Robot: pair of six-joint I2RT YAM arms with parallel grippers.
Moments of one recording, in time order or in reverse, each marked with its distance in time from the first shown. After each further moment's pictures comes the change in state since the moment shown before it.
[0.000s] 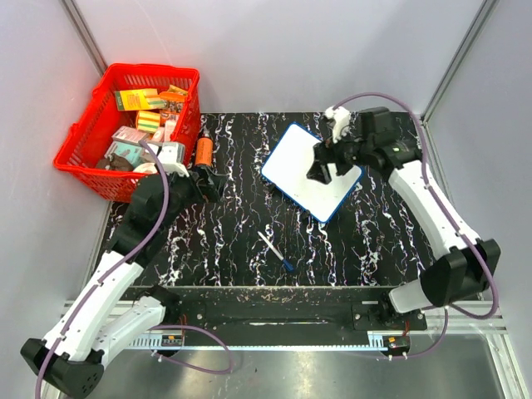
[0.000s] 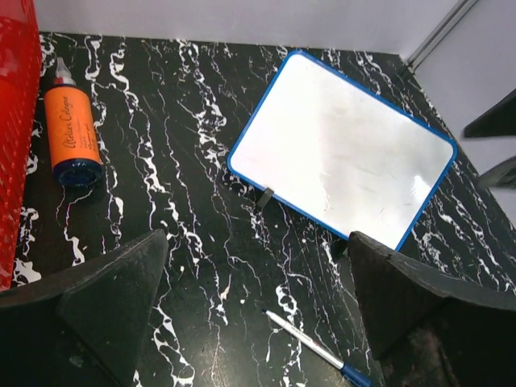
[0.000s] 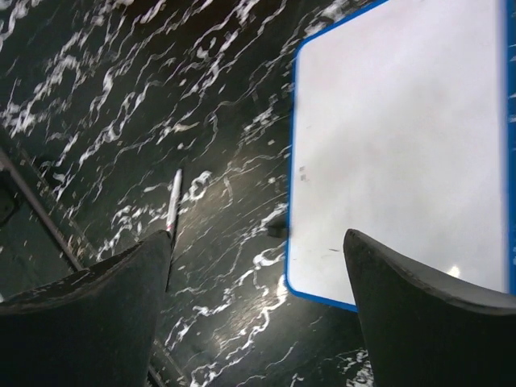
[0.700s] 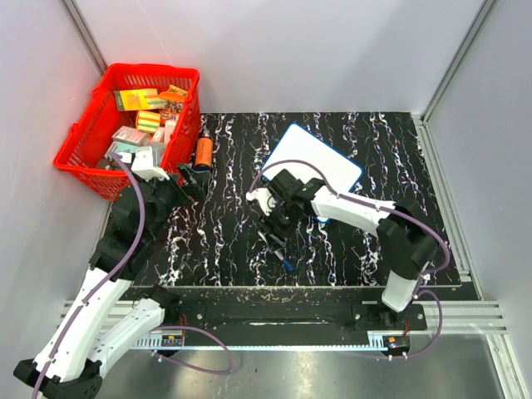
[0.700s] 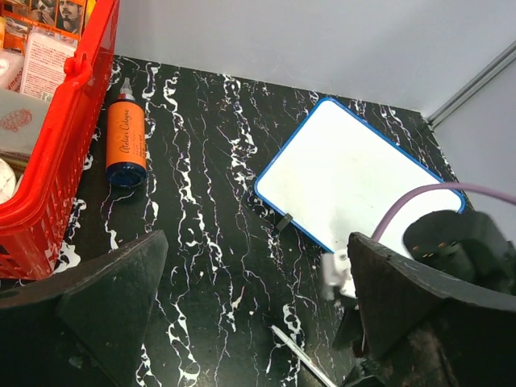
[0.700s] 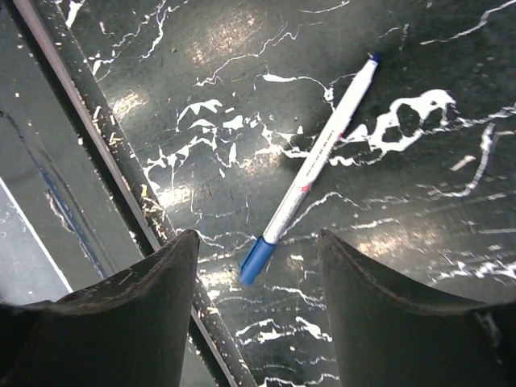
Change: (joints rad) left arm 0.000 -0.113 0.057 -0.106 -0.166 -0.063; right arm 0.511 0.323 -0.200 0.037 0.077 0.006
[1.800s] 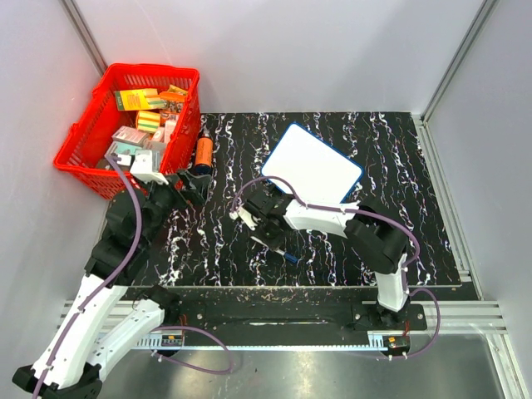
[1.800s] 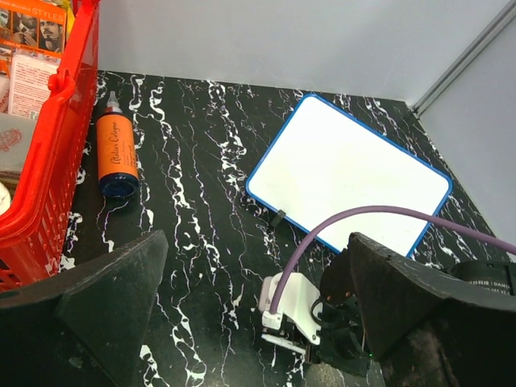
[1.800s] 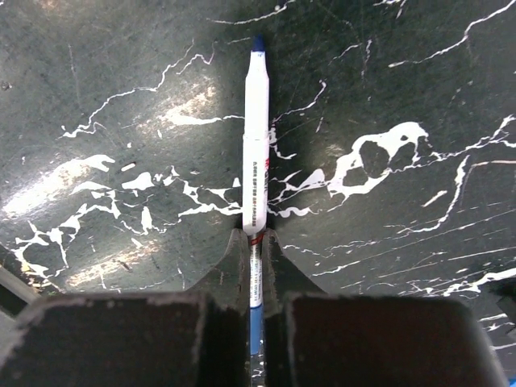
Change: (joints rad) left arm 0.000 -0.039 0.002 -0.005 0.056 0.047; right arm 0.175 0.204 0.071 0.026 0.410 0.051
